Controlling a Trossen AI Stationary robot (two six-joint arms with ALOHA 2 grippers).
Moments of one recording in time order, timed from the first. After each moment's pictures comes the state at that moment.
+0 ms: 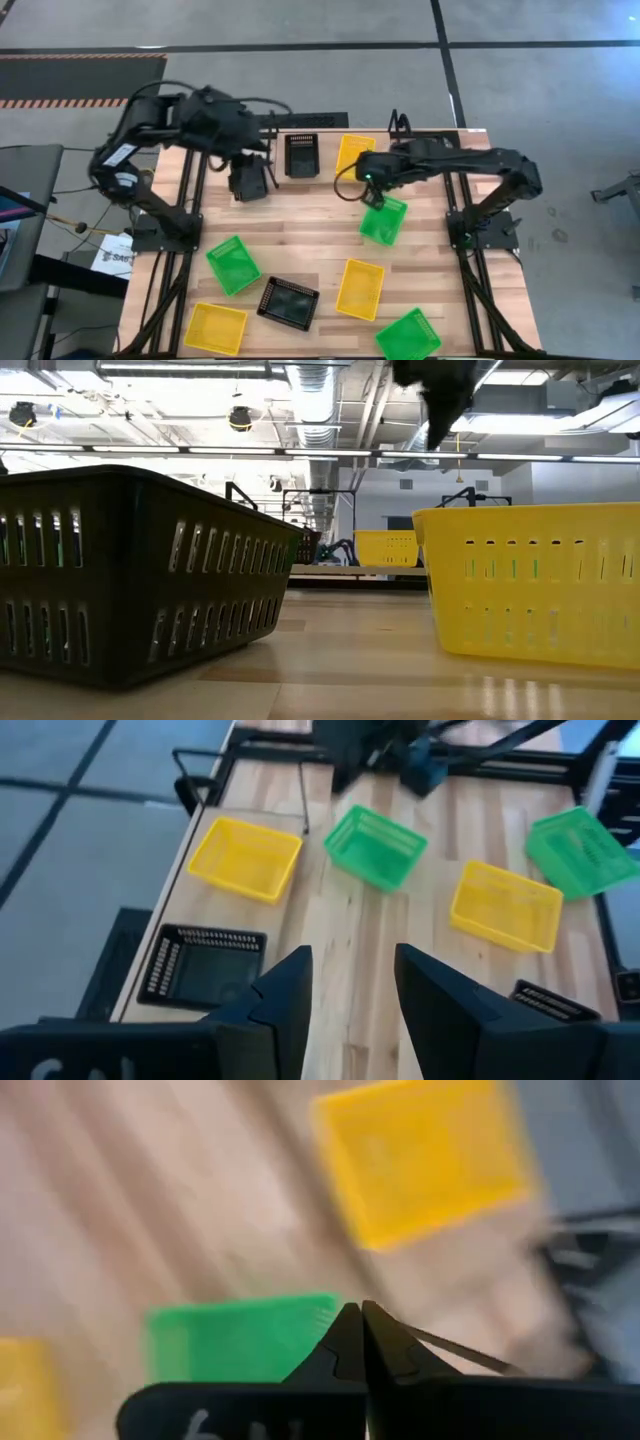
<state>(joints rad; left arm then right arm) 0.12 1.52 2.26 -1.48 -0.04 -0.01 -0.09 1.55 1.55 -1.23 0.30 0.37</state>
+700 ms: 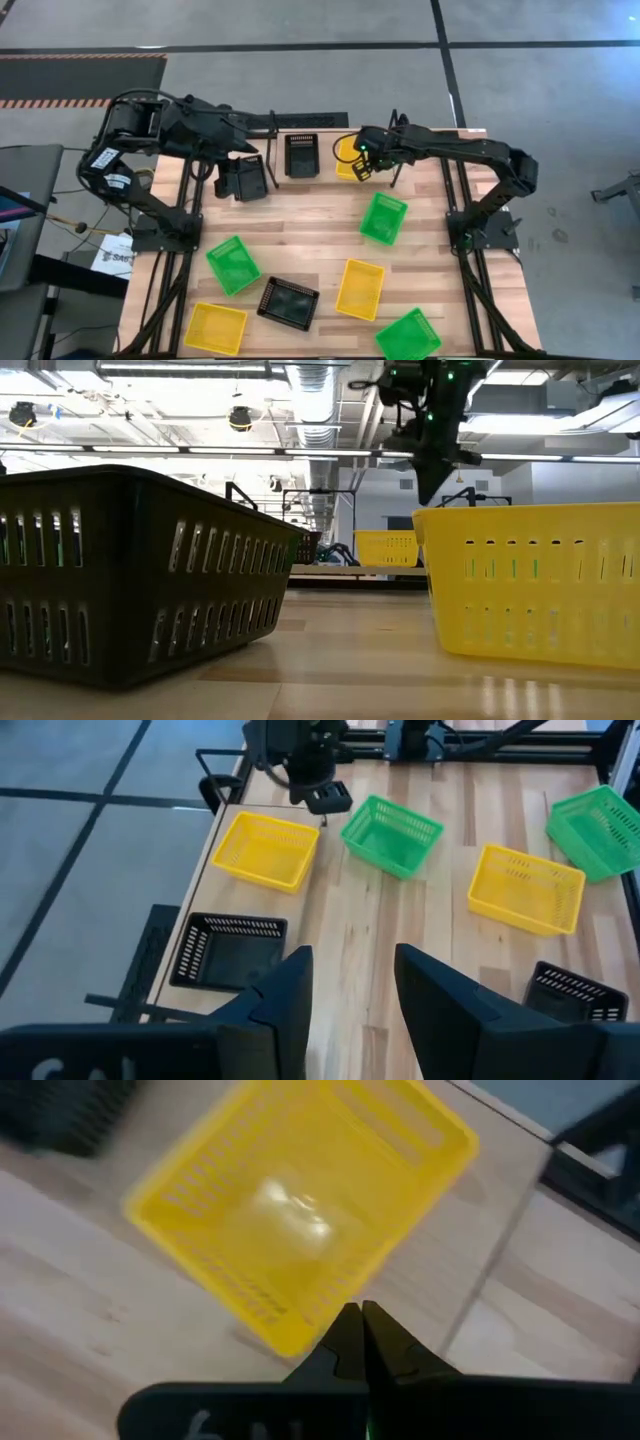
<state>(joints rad) 0.05 1.47 2.25 -1.54 -0.15 -0.02 -0.37 1.58 1.35 -1.01 0.31 0.62</state>
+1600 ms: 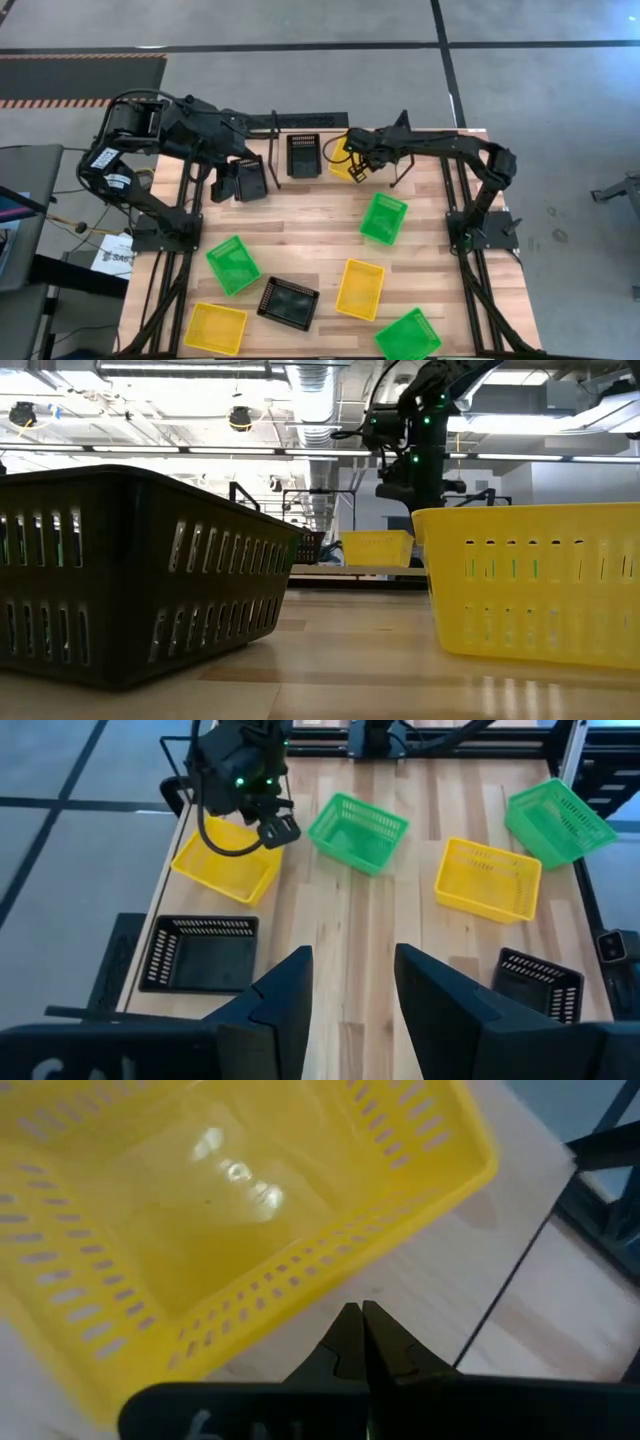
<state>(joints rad) 0.05 1.47 2.25 -1.54 -0.07 0.01 -0.42 1.76 1.35 -0.94 0.34 0.47</state>
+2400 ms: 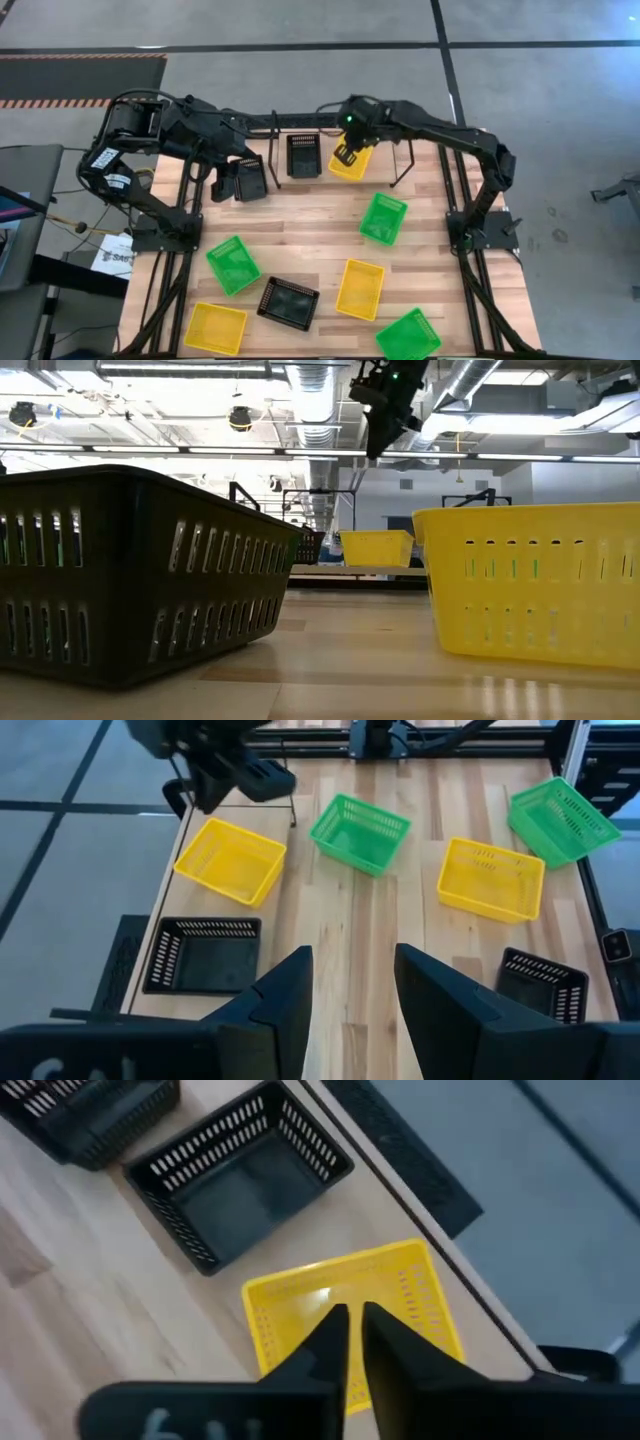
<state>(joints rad) 0.05 1.47 2.25 -1.54 -0.07 0.02 -0.39 1.75 1.82 -1.04 0.25 0.17</state>
